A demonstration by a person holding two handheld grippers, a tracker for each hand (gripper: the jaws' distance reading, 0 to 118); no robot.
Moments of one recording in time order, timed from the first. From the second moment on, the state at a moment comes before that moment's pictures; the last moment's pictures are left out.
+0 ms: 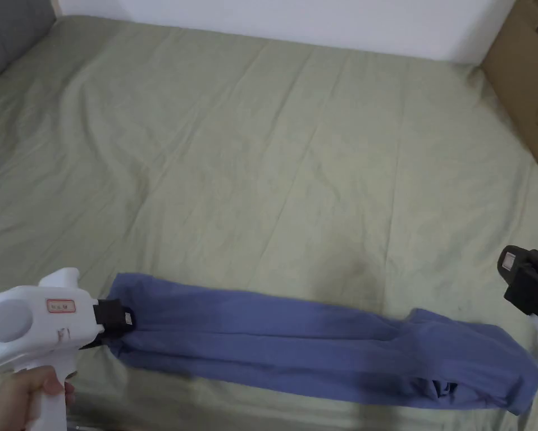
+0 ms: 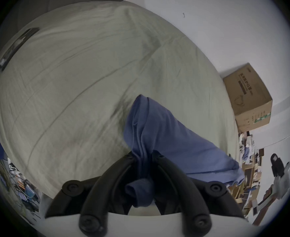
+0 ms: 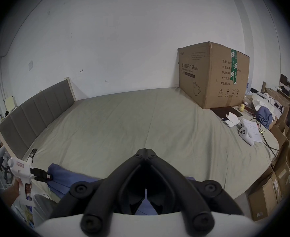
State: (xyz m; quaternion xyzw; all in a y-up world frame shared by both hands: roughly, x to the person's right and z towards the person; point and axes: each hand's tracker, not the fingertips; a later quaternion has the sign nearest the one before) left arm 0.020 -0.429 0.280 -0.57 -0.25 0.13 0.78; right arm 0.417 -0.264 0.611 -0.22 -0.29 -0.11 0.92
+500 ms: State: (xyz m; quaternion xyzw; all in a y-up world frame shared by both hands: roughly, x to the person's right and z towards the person) left arm 0.106 -0.264 0.369 -0.39 -0.39 0.00 0.83; right arm 0.421 -0.266 0.653 -0.20 -0.30 -0.12 0.92
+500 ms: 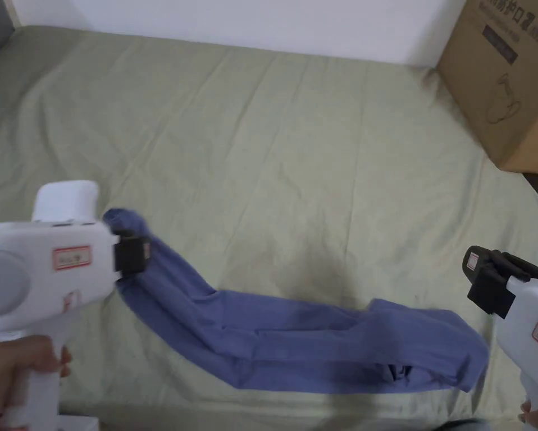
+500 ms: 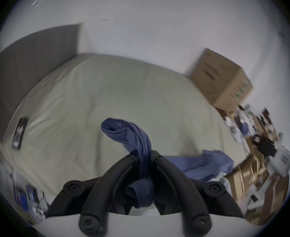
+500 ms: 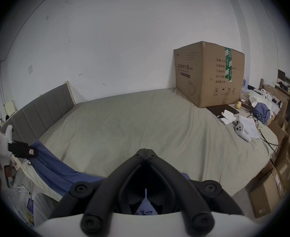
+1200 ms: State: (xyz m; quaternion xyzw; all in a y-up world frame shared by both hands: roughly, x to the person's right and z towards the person) left arm 0.333 -0.414 0.481 -0.50 -0.47 -0.20 0.69; right arm 0.432 -0.276 0.752 -0.18 -0.39 -0.18 0.89
